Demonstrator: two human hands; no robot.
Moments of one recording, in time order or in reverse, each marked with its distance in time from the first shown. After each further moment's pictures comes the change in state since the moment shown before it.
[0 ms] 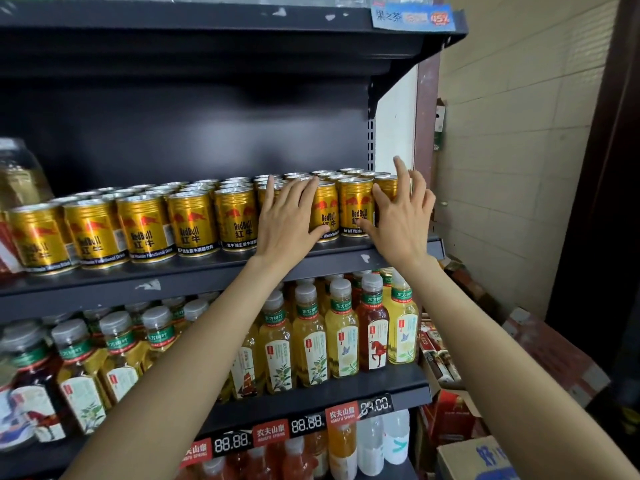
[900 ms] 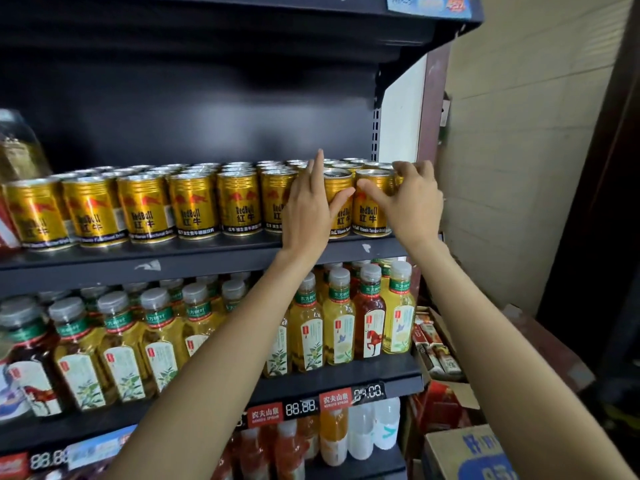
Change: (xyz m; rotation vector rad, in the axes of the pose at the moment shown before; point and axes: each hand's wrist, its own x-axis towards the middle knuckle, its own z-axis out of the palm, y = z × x) left_hand -0.002 0.037 -0.008 -0.468 0.147 -0.248; right_hand 0.007 -0.008 -0.036 0.399 -0.022 0.244
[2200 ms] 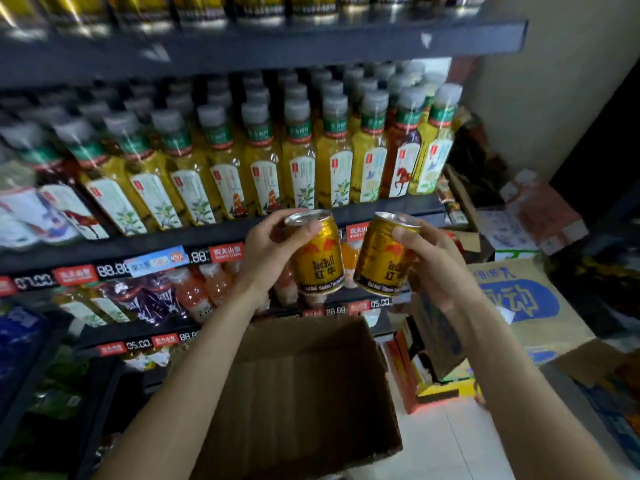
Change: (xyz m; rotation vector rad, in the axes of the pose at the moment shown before) left_hand -0.263 -0.057 -0.091 -0.890 -0.516 -0.826; right_hand -0.274 0.041 -0.019 0.927 -0.725 0.862
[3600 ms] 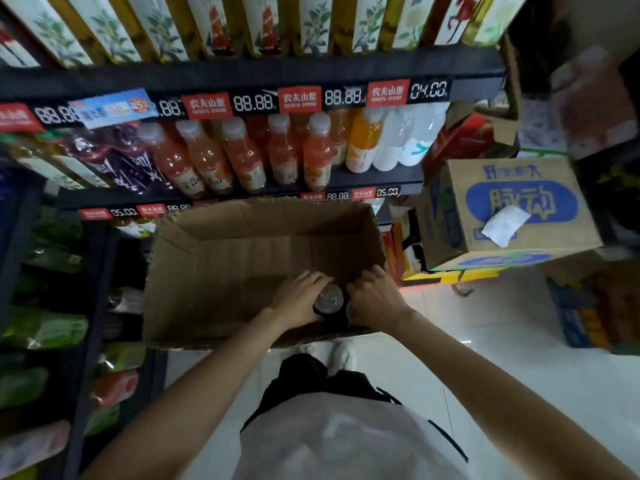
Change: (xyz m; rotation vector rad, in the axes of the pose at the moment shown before) left_hand -0.132 -0.246 0.052 1.055 -0.759 -0.166; right_hand -0.061 0.229 0.010 -1.884 -0.746 -0.271
